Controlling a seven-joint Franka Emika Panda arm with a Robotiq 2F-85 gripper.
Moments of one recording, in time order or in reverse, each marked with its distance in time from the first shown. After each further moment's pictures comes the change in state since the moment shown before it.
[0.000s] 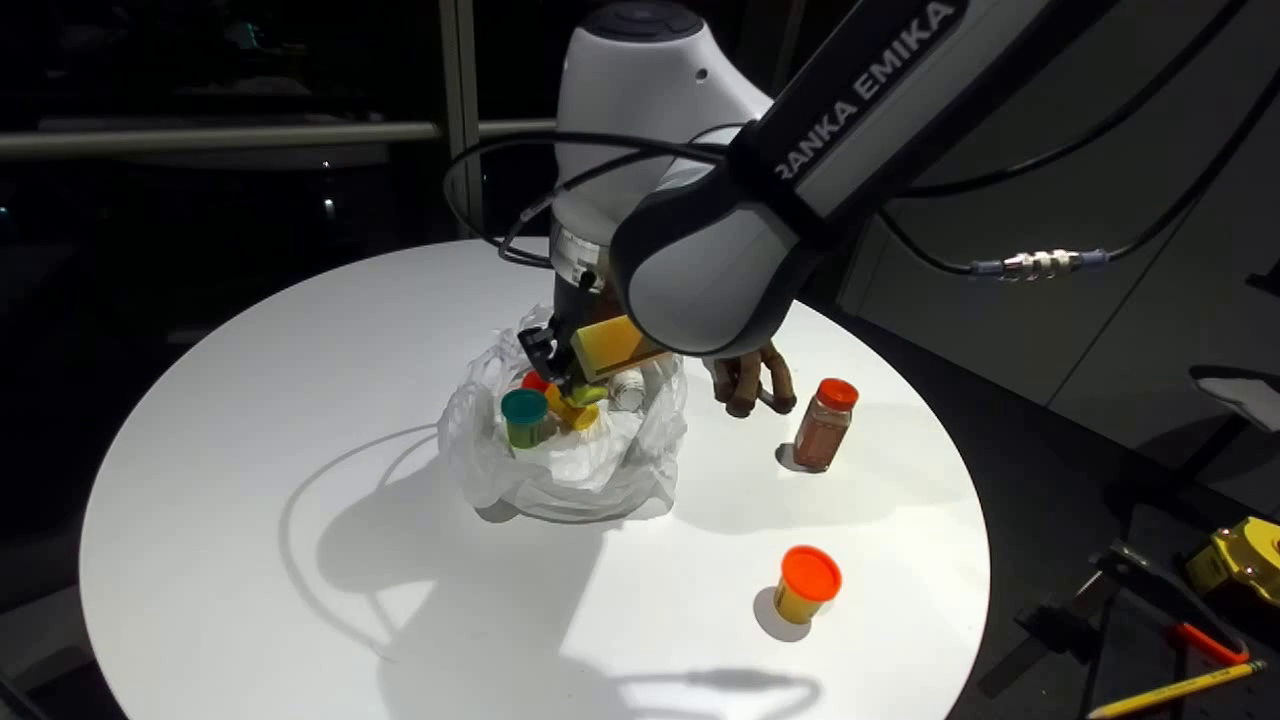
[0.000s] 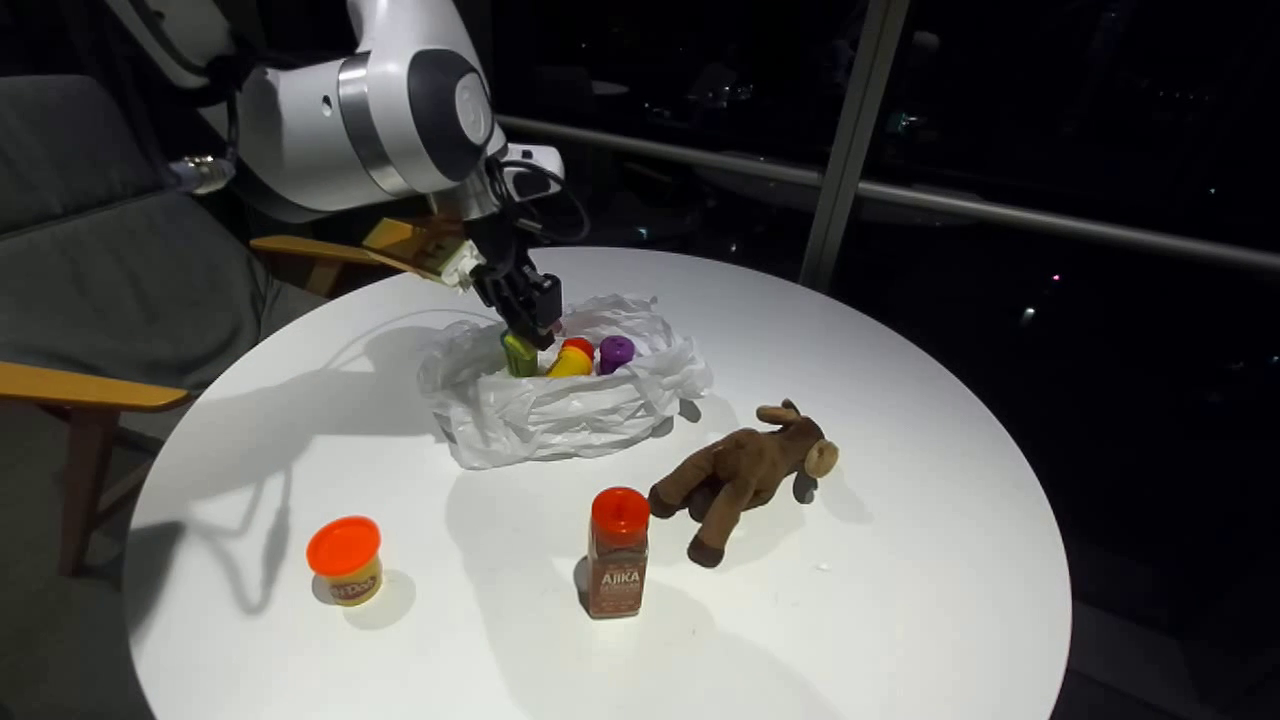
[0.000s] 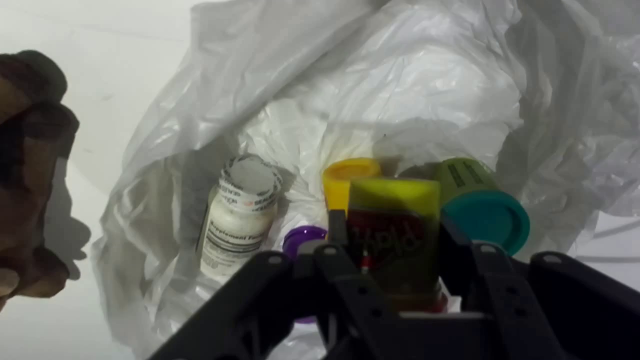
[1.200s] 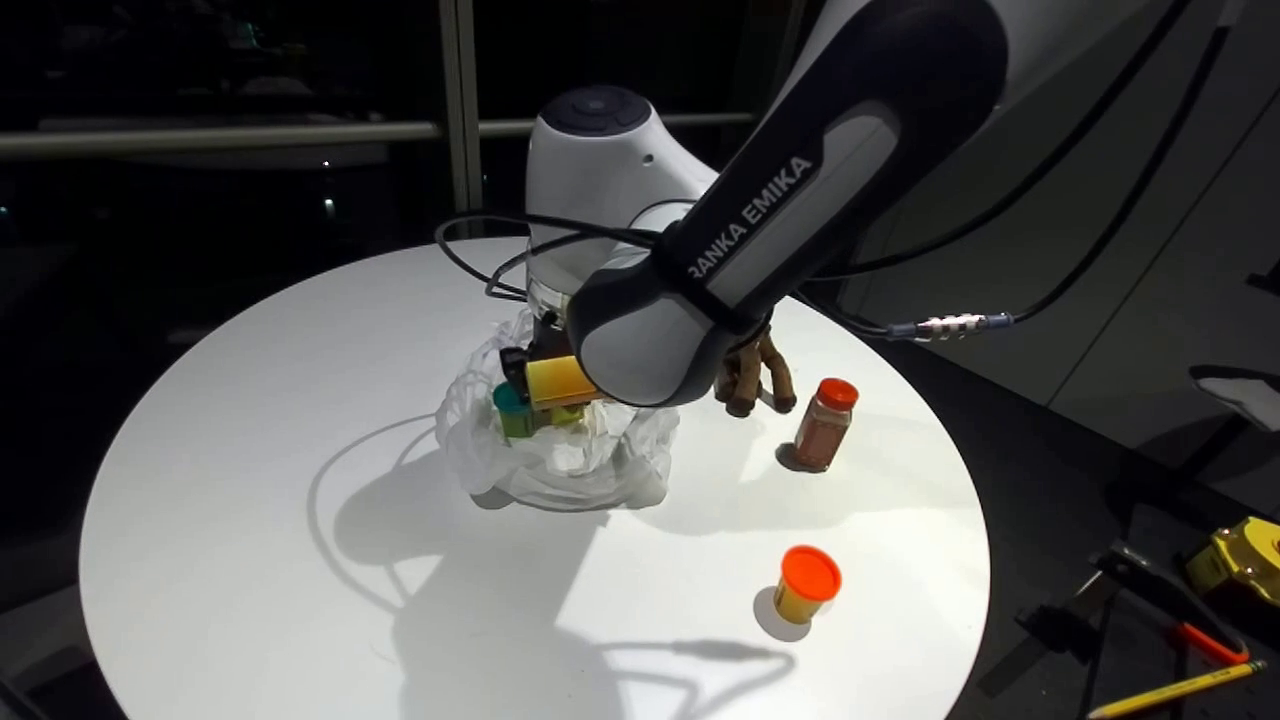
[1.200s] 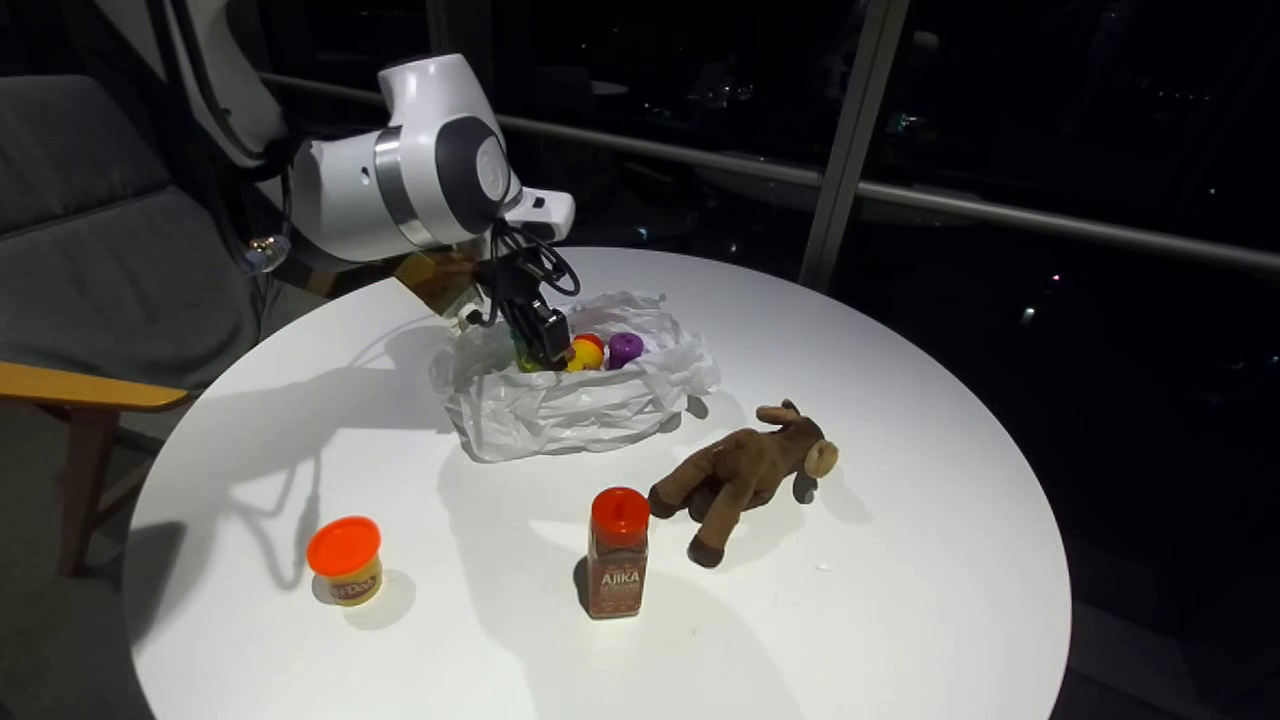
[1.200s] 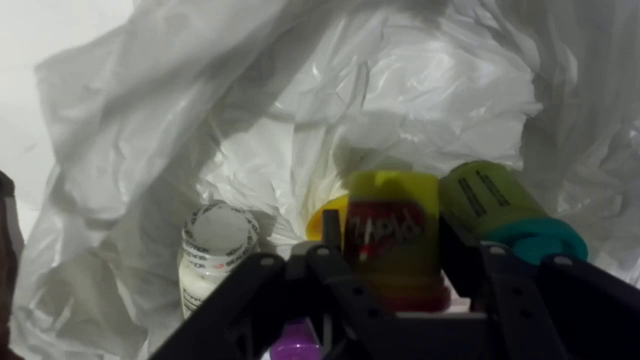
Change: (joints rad) arm 0.026 0.175 -0.045 0.164 0.051 0.016 0.196
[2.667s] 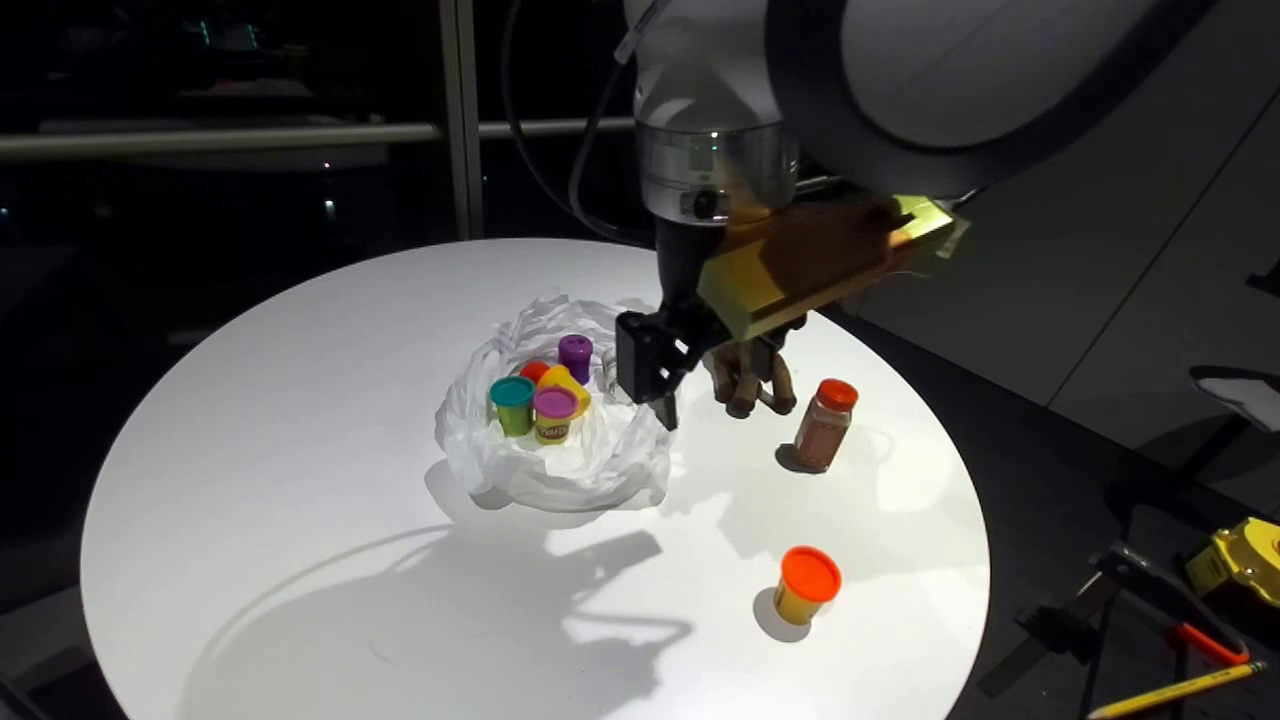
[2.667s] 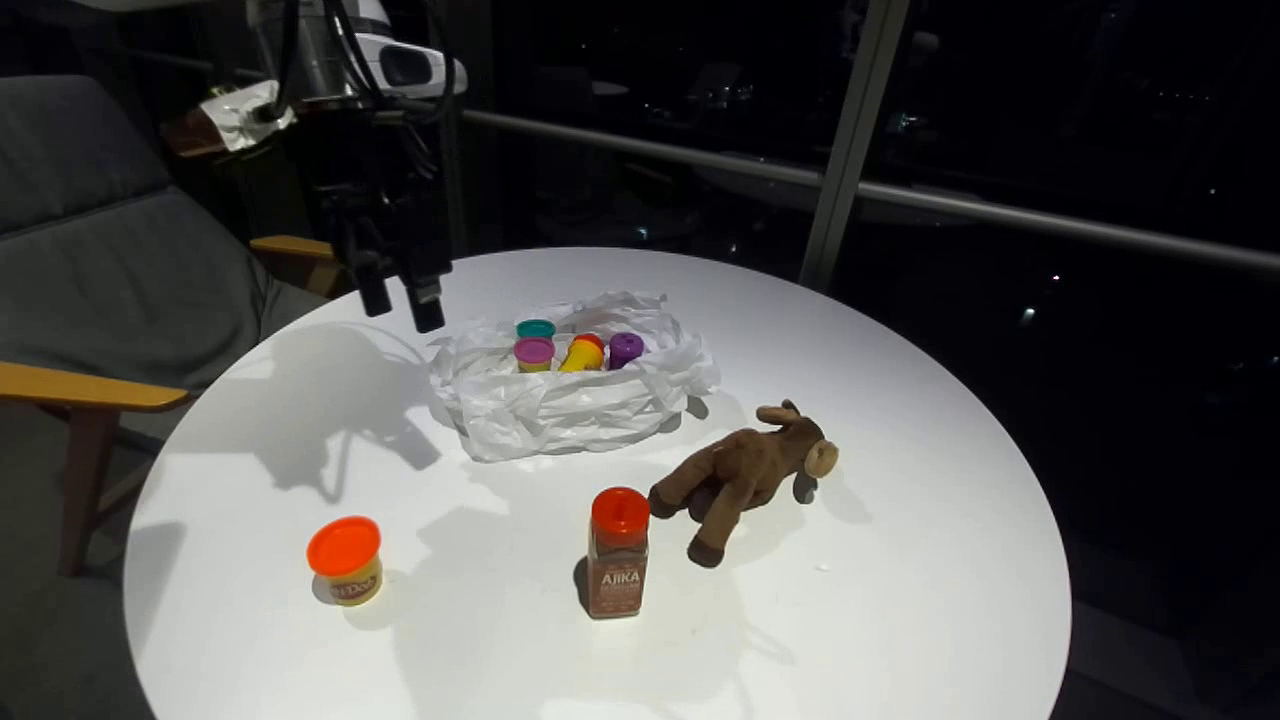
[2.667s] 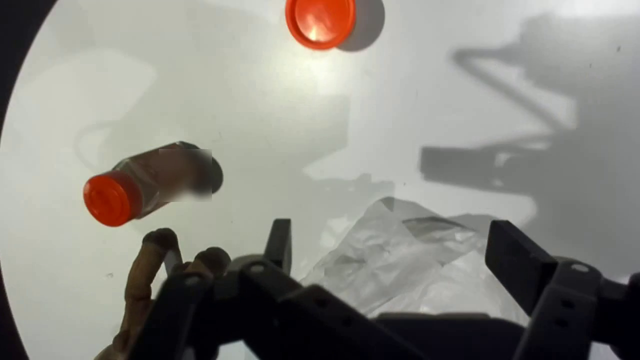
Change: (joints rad) arm 0.007 -0.608 0.131 -0.493 -0.056 -0.459 -0.147
